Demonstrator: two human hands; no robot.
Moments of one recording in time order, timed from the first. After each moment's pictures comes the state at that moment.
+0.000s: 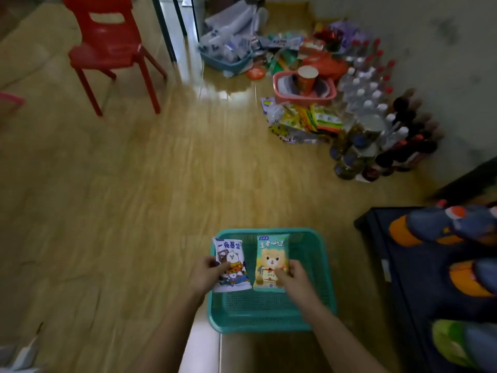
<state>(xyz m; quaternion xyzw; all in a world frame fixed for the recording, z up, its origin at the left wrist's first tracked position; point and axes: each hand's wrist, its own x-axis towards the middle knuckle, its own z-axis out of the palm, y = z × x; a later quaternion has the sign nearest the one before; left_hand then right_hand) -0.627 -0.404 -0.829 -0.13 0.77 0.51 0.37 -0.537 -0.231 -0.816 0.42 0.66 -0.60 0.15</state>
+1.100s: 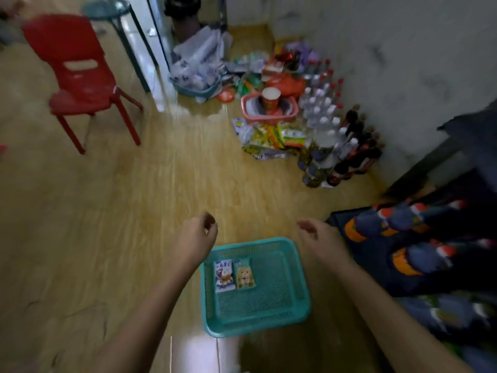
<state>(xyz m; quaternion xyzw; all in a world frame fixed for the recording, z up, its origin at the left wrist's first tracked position) -0.673 -0.343 -0.654 0.16 0.94 0.27 0.14 -0.544 -0.127 -0.651 0.32 0.85 -0.41 0.06</state>
